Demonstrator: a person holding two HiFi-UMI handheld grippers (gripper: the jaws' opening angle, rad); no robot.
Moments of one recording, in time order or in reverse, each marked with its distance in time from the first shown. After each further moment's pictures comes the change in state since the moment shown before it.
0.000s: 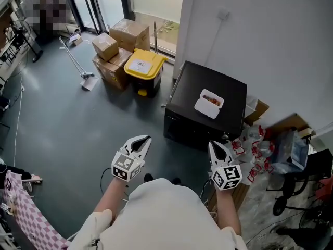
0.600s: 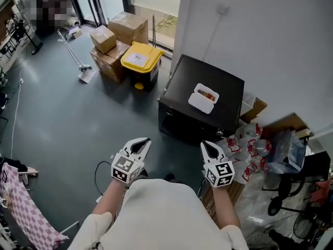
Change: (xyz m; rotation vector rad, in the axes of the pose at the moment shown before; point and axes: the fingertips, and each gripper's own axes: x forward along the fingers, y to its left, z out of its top) left arm 0.022 -0.053 -0.026 -0.040 0.037 0.000; right arm -0.005 -0.022 -0.051 -0.033 0.134 0.075
